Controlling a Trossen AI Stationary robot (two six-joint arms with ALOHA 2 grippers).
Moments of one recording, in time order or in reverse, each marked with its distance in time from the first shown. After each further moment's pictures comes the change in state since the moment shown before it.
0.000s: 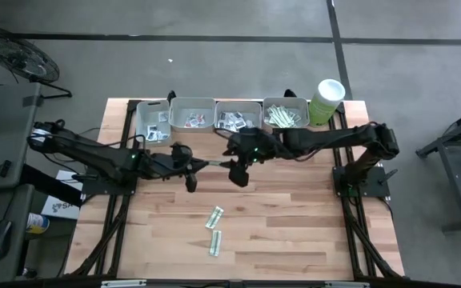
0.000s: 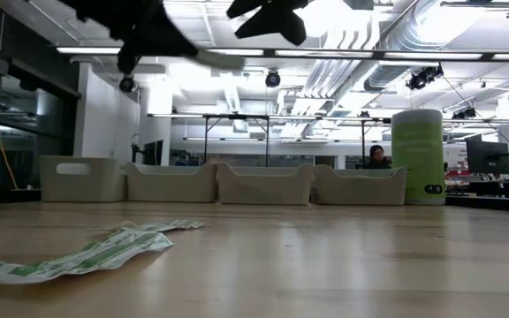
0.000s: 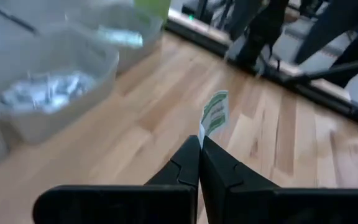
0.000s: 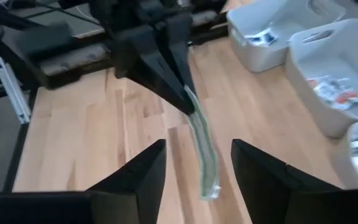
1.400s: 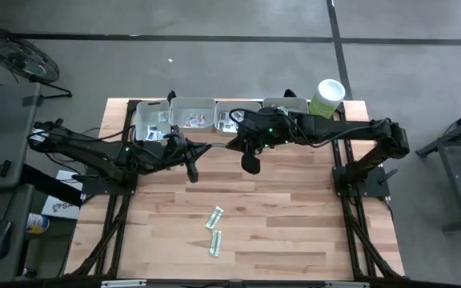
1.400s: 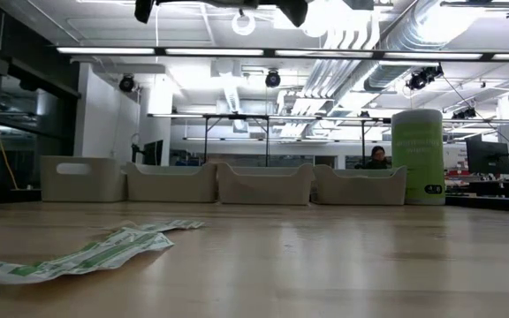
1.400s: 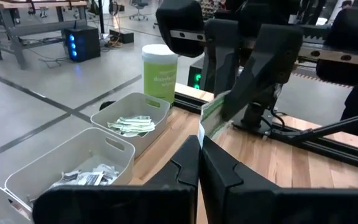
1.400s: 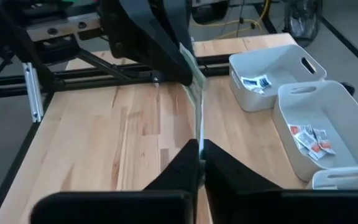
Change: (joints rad) left arm 0.001 0.001 0.202 0.043 -0.130 0.293; right arm -0.088 -0.111 0.002 -0.004 -0.121 -0.205
